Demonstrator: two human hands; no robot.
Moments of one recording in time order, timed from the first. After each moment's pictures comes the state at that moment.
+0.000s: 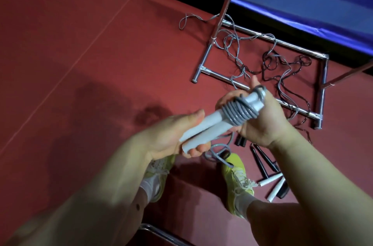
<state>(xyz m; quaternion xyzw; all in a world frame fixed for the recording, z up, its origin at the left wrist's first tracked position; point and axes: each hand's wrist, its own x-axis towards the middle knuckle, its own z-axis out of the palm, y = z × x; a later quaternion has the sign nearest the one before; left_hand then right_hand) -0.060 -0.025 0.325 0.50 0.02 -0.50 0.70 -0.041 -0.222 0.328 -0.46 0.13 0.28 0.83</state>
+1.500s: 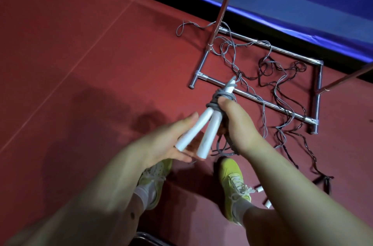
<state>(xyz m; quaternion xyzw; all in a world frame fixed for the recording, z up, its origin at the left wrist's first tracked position) -0.057 -0.030 0.321 0.58 0.12 -0.47 0.65 -0.046 -0.190 0.323 -0.71 0.14 0.17 0.67</state>
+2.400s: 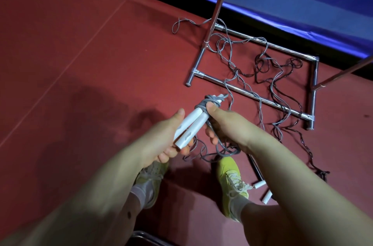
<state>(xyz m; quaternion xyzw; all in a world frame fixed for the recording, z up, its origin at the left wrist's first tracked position) -0.056 -0.036 0.325 0.66 0.19 -0.46 0.56 -0.043 -0.210 0.305 -0.76 0.10 0.34 0.55</state>
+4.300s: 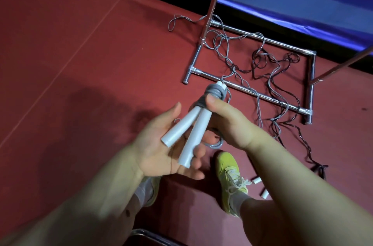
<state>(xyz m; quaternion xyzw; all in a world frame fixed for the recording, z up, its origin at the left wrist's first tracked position) -0.065 -0.032 0.326 0.29 0.08 -0.59 0.75 -0.045 -0.196 0.337 -0.61 0.06 0.35 0.71</state>
